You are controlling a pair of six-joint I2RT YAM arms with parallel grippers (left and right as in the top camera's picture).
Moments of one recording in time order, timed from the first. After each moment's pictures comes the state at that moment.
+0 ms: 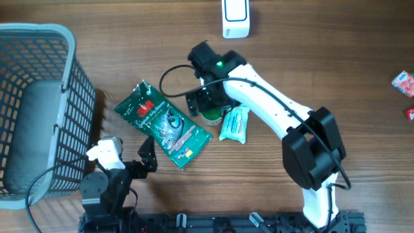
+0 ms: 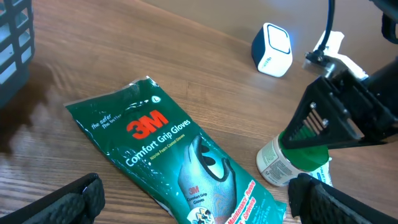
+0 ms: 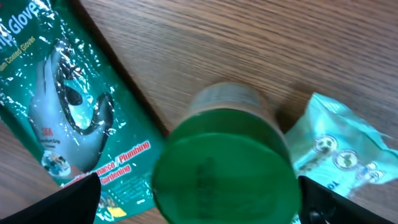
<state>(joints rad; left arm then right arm) 0.06 0.04 0.23 -0.56 0.23 -0.34 0.67 2.08 1.73 -1.09 -0.12 0.36</state>
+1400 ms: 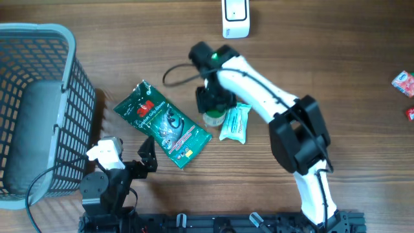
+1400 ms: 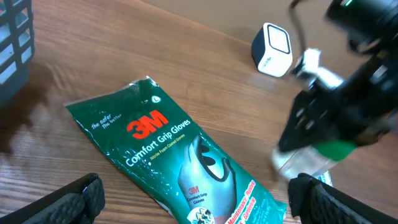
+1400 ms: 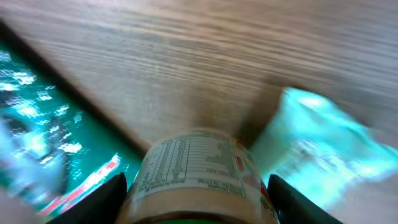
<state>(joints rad) 0.06 0.04 0.23 -0.56 0.23 -0.34 0.62 2.23 1.91 -1.27 -0.14 0.43</state>
